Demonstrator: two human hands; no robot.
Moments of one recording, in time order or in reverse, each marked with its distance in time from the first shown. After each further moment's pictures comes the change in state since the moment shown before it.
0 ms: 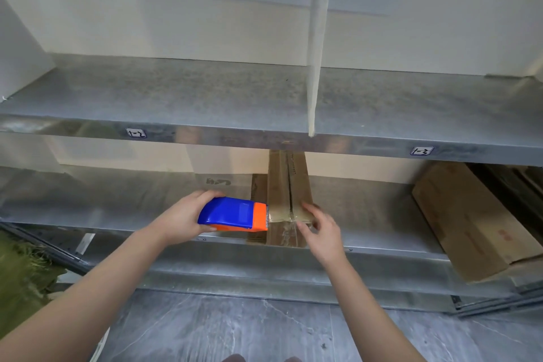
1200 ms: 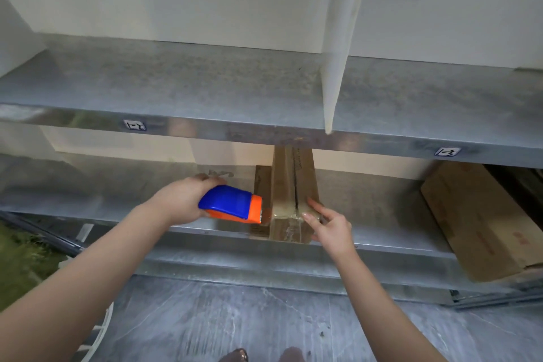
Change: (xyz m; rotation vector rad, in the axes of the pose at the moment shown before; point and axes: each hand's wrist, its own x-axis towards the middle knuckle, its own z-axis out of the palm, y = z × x) left_hand 0.021 -0.011 -0.020 0.250 -0.069 -0.042; right_hand 0.018 0.011 0.008 0.239 -0.008 0.155
